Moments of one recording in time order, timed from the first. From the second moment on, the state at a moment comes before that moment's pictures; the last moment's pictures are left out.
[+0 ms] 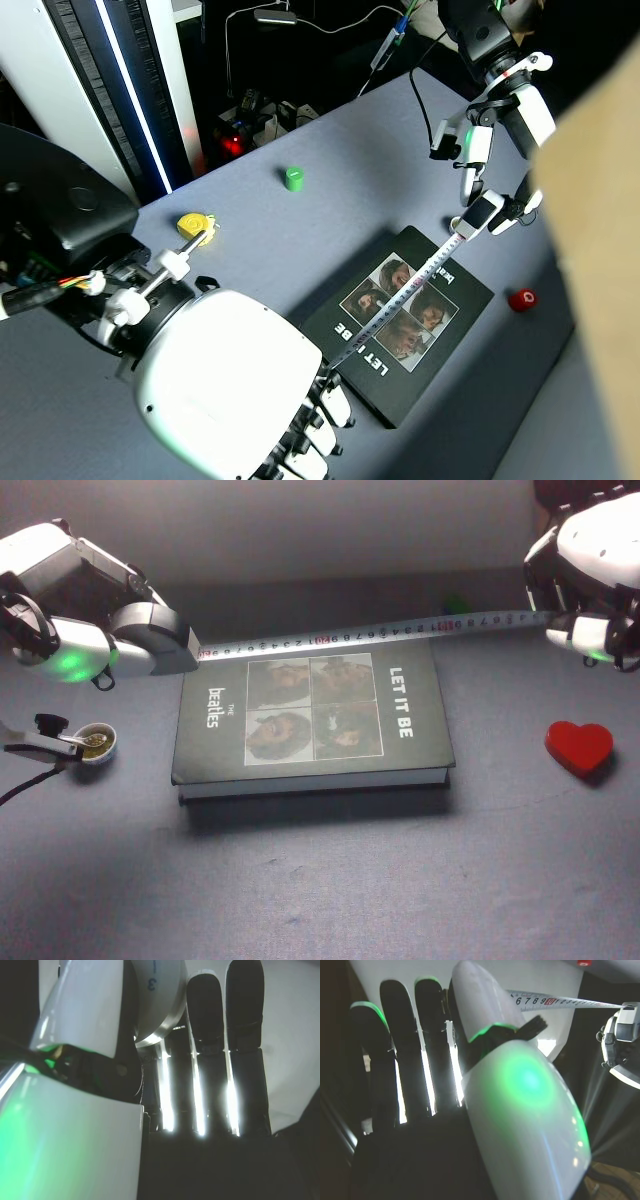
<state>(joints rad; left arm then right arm) 0.60 -0.84 1.05 -0.89 -0.47 1.09 -0.29 -0.96 0.92 1.24 0.59 -2.23</state>
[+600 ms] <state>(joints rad) 0.60 -0.84 1.05 -0.89 -0.47 1.09 -0.30 -0.95 0.93 1.21 0.58 -2.22</state>
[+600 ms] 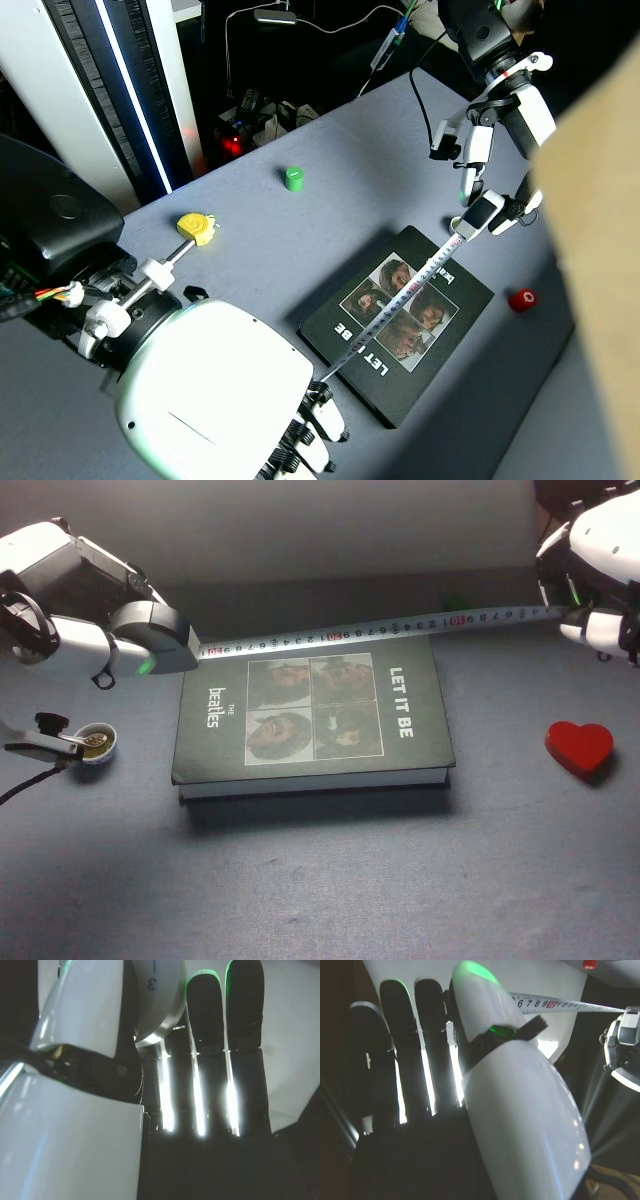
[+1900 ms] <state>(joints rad) 0.60 -0.86 1.12 -0.89 -0.43 1.13 -0.26 -0.92 0.65 1.21 0.60 -2.21</state>
